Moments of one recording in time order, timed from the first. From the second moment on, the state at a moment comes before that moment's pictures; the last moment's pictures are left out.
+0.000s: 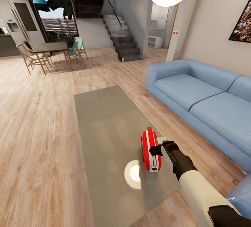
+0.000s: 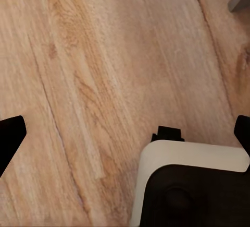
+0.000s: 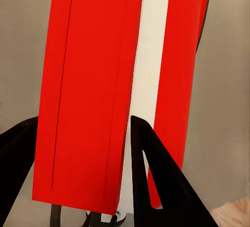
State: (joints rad) left arm 0.04 0.01 0.08 -0.56 0.00 -0.20 0.17; right arm -0.81 0.04 0.07 -0.70 -0.01 0.72 0.01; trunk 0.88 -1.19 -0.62
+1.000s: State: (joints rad) left arm 0.04 0.01 0.08 -0.56 0.00 -0.20 0.18; right arm -0.81 0.04 0.07 -0.70 -0.01 0.72 0.01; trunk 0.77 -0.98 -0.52
